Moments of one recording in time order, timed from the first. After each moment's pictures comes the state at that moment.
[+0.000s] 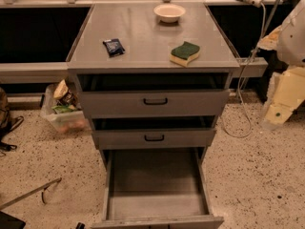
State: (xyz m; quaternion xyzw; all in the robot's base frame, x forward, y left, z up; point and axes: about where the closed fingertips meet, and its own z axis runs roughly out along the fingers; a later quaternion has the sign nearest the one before) arm 0.438 -0.217 0.976 -0.60 0.78 -0.03 0.16
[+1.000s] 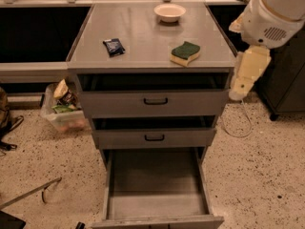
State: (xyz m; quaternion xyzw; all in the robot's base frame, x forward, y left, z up) arm 0.521 -0.195 0.969 -0.63 0.75 -0.05 0.18
